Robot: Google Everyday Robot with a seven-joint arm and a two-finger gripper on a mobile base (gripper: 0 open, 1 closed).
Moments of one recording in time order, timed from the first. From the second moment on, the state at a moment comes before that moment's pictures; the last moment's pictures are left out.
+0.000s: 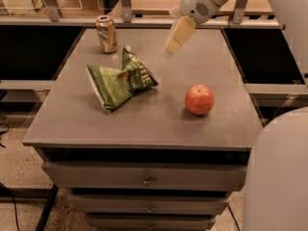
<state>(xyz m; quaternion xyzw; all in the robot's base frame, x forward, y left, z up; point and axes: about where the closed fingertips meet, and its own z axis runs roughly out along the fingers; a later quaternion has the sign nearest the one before) 0.676 -0.055 0.953 -0.62 0.70 0.17 0.31</state>
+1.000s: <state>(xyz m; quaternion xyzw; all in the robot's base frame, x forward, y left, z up) 0.706 0.018 0.906 -0.53 0.71 0.20 0.42</state>
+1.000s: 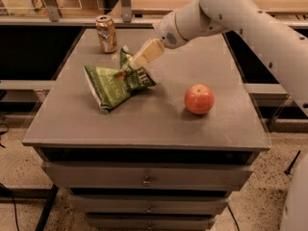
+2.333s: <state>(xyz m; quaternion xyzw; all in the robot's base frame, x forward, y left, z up) 0.744 0.028 0.921 -0.44 0.71 0.20 0.51</state>
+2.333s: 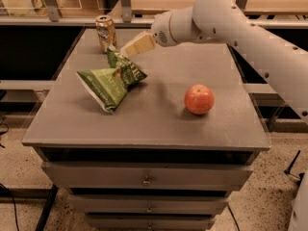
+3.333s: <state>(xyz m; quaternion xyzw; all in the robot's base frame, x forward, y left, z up) 0.812 0.035 0.923 -0.33 0.70 0.24 0.59</state>
